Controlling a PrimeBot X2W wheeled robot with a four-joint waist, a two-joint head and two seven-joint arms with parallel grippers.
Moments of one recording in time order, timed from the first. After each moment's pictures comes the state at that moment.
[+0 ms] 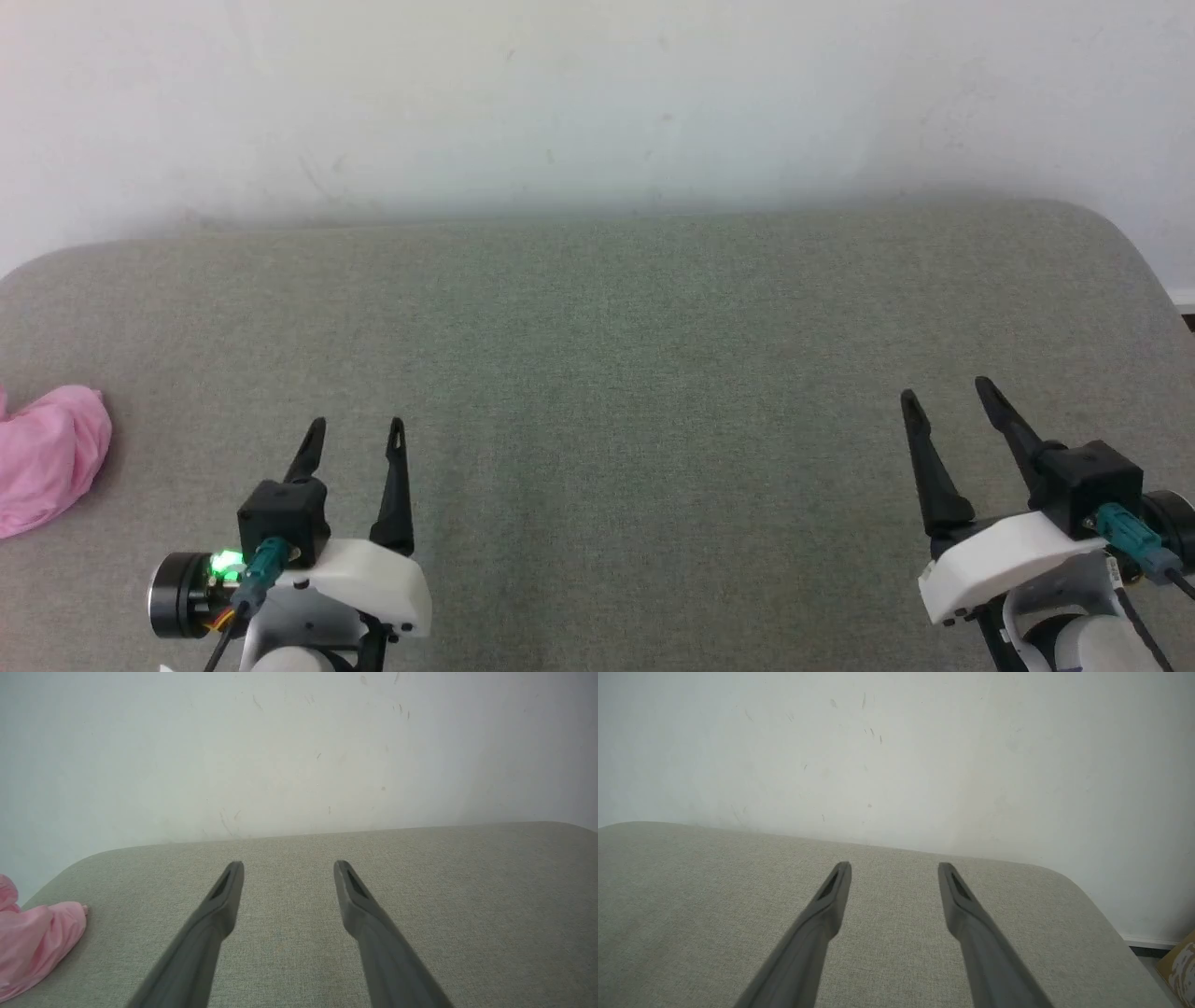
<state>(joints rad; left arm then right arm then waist) -0.01 0.06 -0.01 0.00 -0.01 0.03 -0.02 -0.01 -0.06 -0.01 -0.02 0.04 0.13 -0.02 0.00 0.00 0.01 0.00</state>
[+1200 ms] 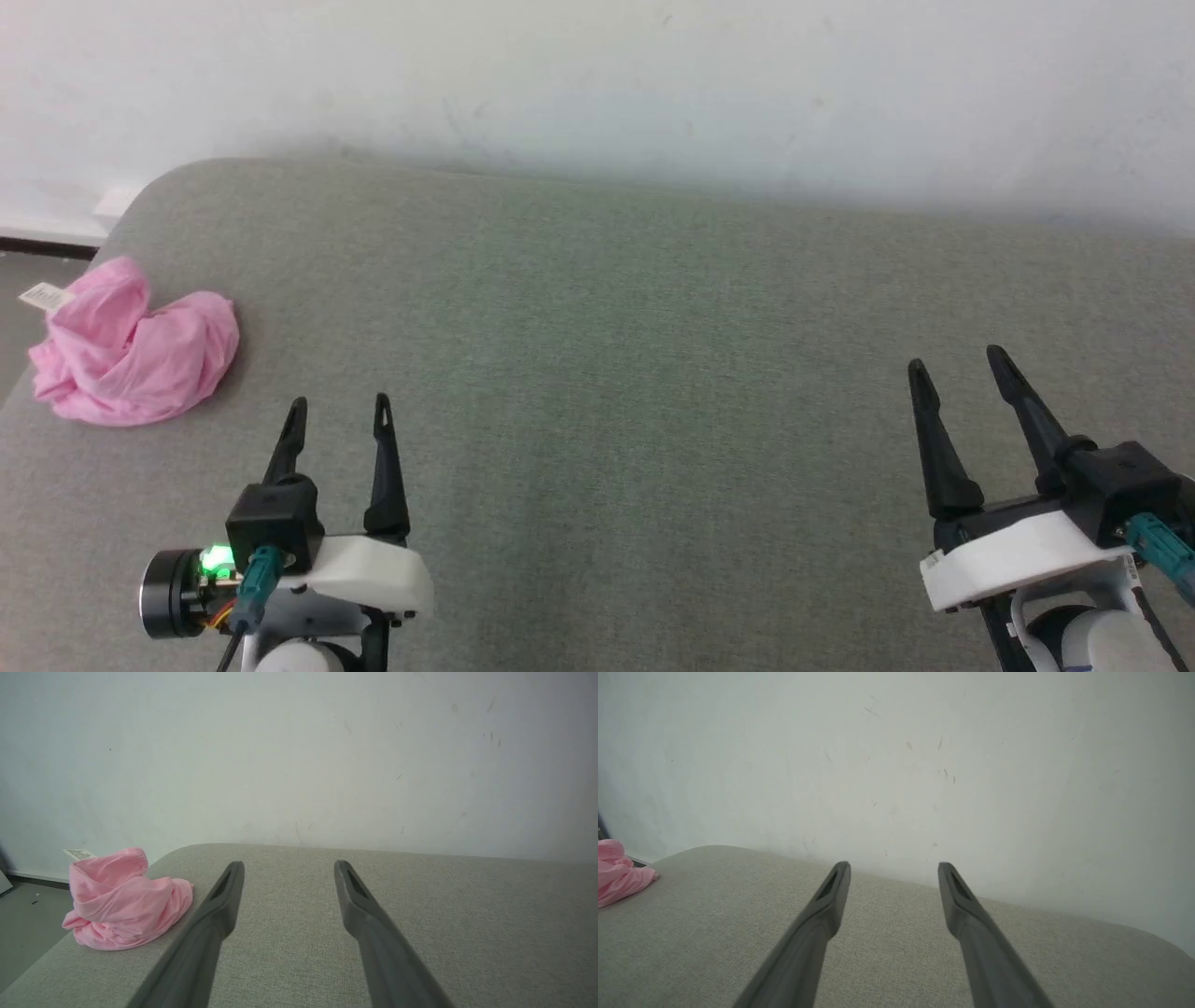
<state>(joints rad) -0.01 0.06 -0.04 -0.04 -0.01 0.12 -0.09 -0.01 -0.06 0.00 -0.09 0.07 0.13 -0.09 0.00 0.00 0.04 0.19</state>
